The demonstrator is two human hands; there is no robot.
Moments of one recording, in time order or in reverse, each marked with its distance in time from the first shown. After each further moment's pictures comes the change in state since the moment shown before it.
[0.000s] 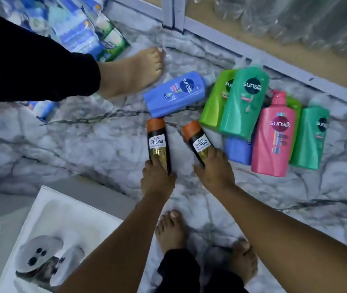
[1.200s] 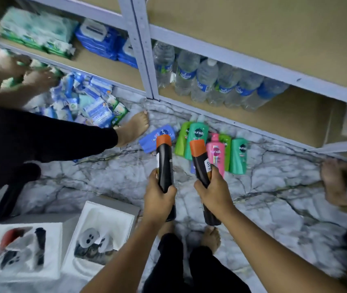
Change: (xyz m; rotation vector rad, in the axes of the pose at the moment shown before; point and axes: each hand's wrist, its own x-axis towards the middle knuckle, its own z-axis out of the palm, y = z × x) left_hand -0.239 0.122 -0.202 -0.587 -0.086 0.167; right_hand -0.188 -0.034 -0.269 0.633 0.082 0.057
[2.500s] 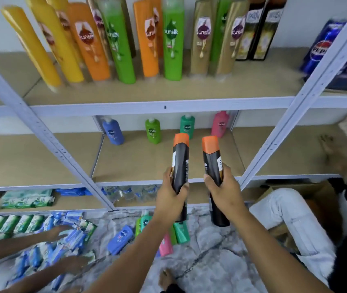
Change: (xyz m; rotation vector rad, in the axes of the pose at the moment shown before) left_hand -0.322 0.398 0.090 0.099 -0.213 0.772; right_hand -0.263 -0.165 -0.453 0.249 0.653 -0.273
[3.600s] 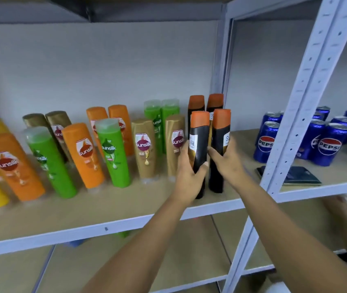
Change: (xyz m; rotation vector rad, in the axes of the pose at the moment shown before) left_hand 0.273 0.254 0.142 -0.181 -0.071 0.617; right_hand 0.333 -0.085 -0.183 0.284 0.260 -0.345
